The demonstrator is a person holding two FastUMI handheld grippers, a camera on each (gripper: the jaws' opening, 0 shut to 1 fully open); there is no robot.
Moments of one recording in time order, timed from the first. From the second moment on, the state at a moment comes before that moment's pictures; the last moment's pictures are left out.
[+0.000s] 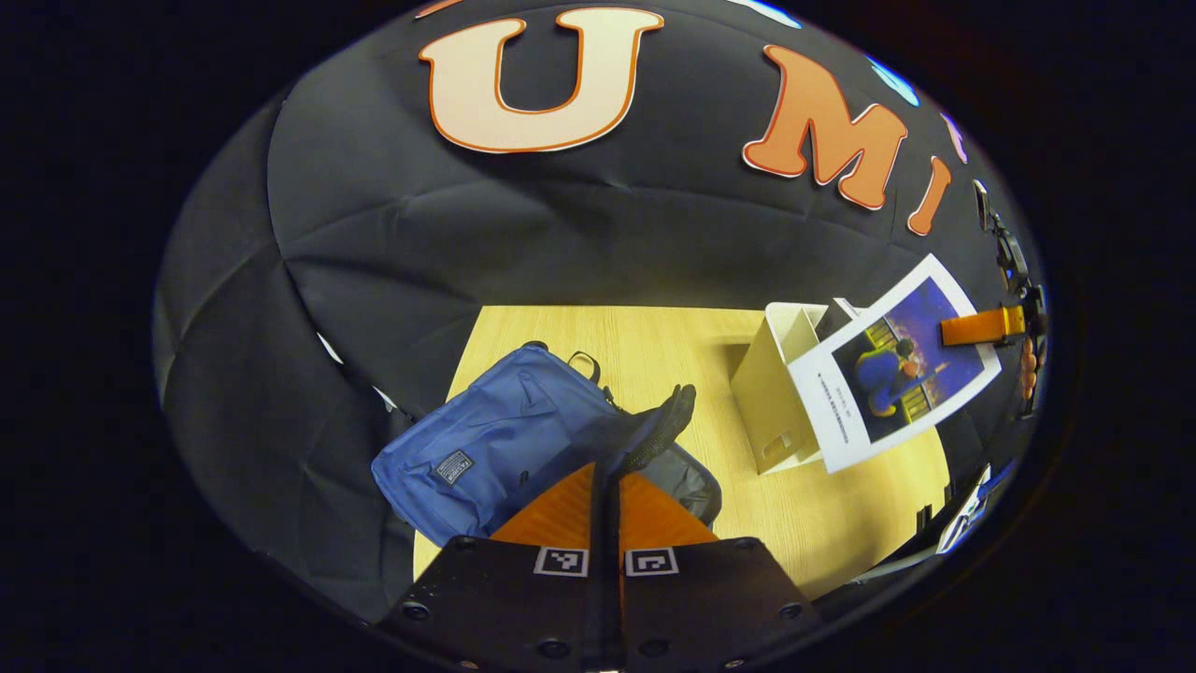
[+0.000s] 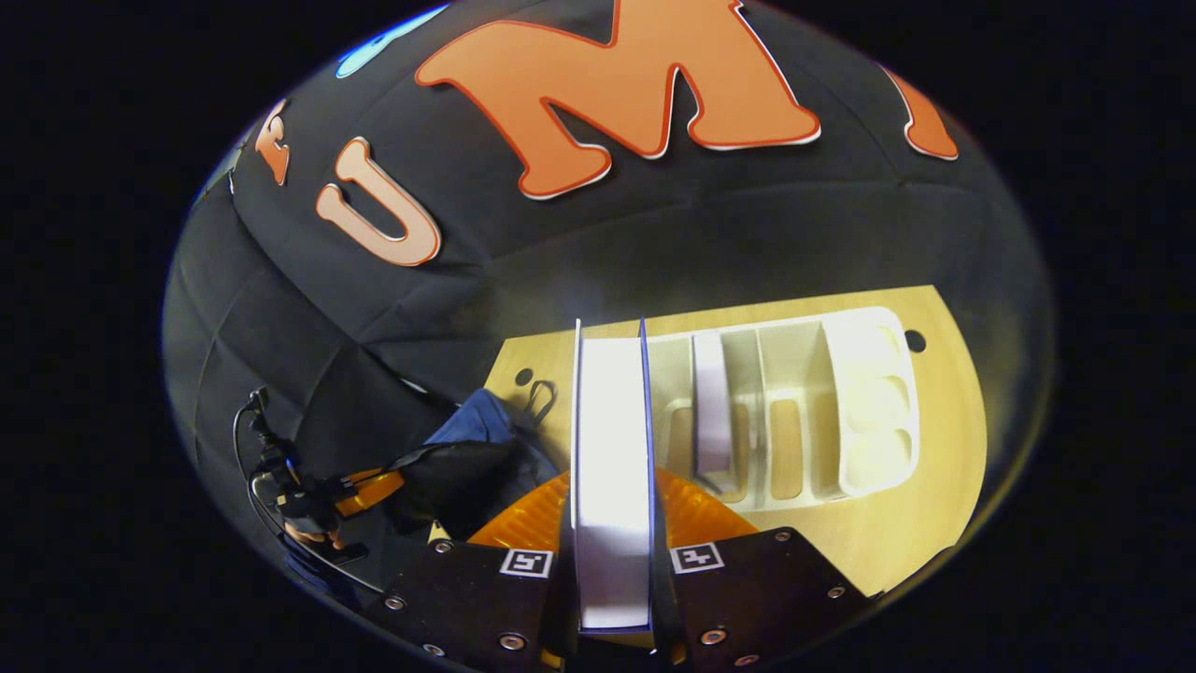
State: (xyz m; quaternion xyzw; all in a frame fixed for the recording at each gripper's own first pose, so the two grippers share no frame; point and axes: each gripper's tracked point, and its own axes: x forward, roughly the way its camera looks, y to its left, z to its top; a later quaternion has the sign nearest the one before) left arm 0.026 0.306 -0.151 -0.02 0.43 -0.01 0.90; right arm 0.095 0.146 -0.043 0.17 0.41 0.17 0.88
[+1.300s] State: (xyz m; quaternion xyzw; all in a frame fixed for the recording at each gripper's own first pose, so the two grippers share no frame) left arm 0.040 0.302 -0.165 0.01 0.48 0.00 0.88; right arm 0.054 0.381 -0.216 0.49 0.40 0.11 0.77
